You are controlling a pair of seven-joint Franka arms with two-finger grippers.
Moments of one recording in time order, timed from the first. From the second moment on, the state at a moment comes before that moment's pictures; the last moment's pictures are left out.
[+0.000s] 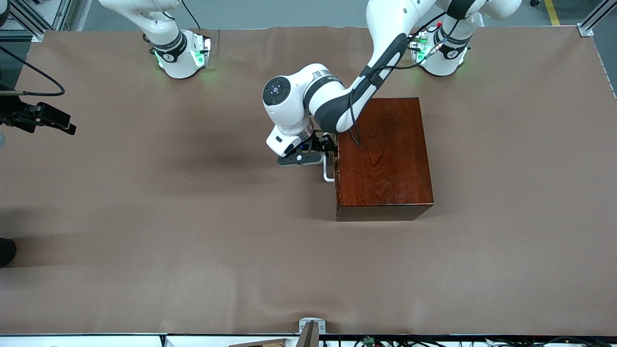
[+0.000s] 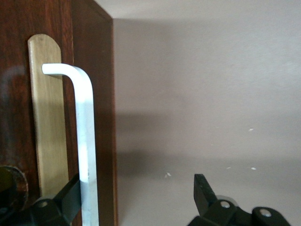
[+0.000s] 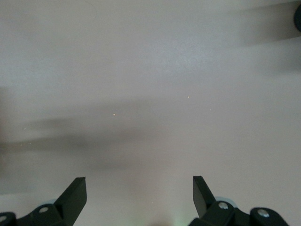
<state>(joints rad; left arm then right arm) -0.81 0.73 -0.14 -1.33 0.25 1.92 -1.02 -0.02 0.02 -0.05 -1.56 0.03 1.50 0.02</state>
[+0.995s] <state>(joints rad) -0.83 0.73 -0.14 -1.33 0.18 2.09 -1.04 -0.02 0.02 -0.05 -1.56 0.03 1.50 0.02</state>
